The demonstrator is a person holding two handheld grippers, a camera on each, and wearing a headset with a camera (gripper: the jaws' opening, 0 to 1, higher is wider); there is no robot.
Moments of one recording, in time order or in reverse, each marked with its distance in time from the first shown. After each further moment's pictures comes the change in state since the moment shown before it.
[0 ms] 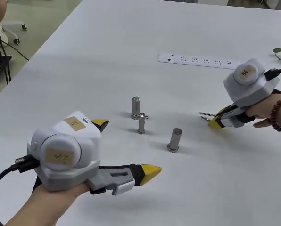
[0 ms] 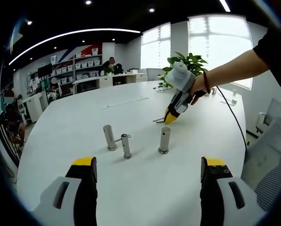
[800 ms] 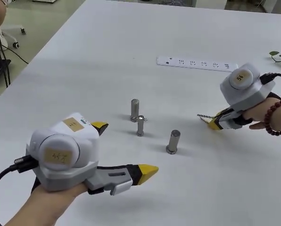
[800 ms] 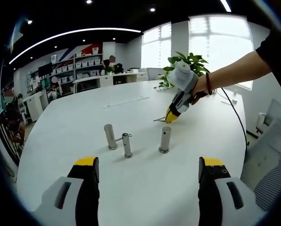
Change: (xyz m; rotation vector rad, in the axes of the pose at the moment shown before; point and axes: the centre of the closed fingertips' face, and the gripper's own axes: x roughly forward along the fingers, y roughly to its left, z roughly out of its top) left arm -0.001 0.001 -0.001 -0.006 0.005 0.002; right arm -0.010 0.010 0.001 -0.043 -0.009 -0.034
